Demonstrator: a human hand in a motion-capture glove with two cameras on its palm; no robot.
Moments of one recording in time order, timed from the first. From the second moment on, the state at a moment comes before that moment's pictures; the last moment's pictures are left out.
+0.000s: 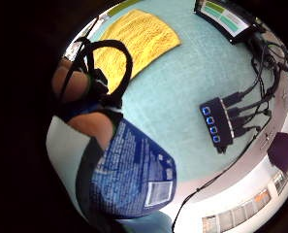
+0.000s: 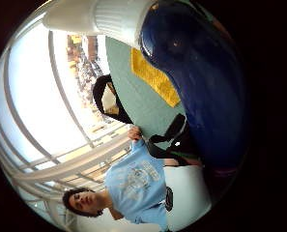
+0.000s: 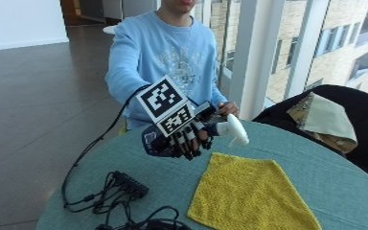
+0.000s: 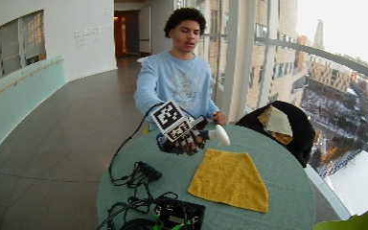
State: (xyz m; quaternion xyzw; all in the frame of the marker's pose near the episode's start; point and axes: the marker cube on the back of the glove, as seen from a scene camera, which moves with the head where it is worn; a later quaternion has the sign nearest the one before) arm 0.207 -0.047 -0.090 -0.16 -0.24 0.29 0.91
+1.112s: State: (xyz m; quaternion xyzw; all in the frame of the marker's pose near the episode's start) arm 0.198 -0.054 -0.088 -0.18 -0.22 0.30 0.91
